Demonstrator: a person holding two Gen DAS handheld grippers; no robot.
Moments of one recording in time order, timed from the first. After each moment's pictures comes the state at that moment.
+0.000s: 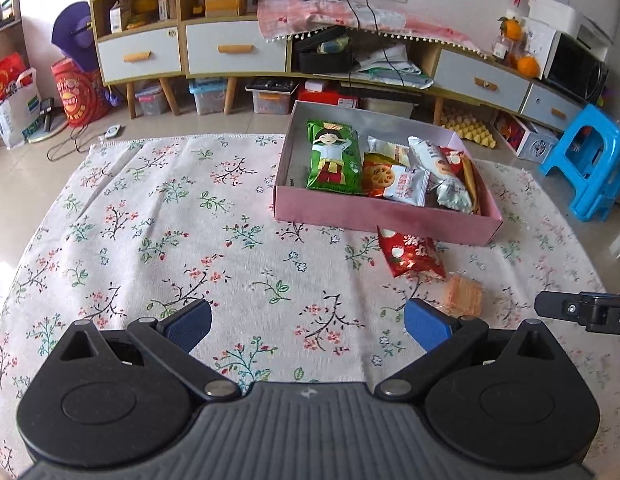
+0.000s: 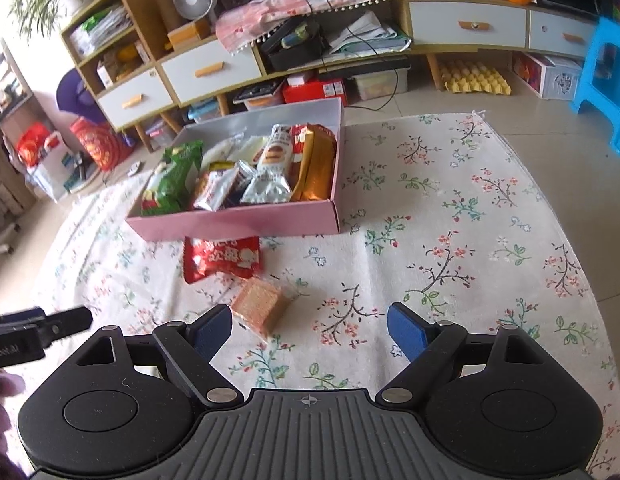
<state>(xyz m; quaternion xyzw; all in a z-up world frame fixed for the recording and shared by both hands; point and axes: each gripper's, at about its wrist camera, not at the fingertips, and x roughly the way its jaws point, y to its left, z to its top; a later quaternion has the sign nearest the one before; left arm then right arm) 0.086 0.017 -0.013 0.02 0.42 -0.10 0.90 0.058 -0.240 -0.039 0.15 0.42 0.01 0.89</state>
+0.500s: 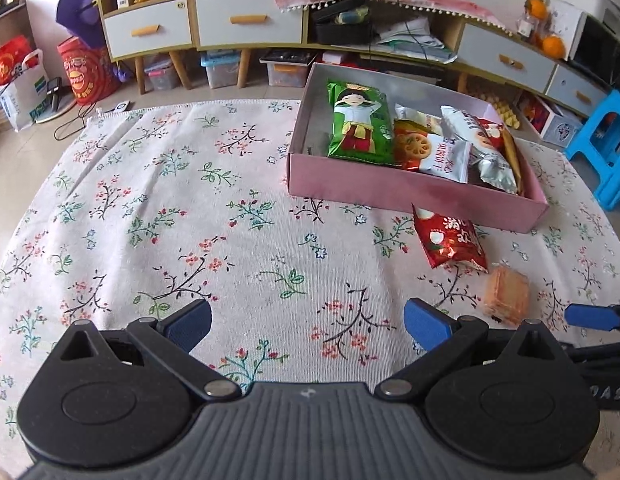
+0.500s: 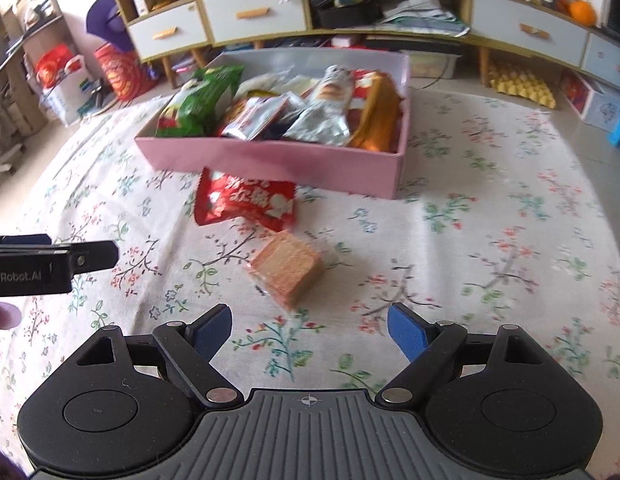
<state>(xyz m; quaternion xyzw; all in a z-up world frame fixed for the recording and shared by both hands) 0.114 0.018 -0.042 0.02 0.45 -0.08 0.89 0.088 -0.195 -0.078 0.06 0.46 0.06 0.88</state>
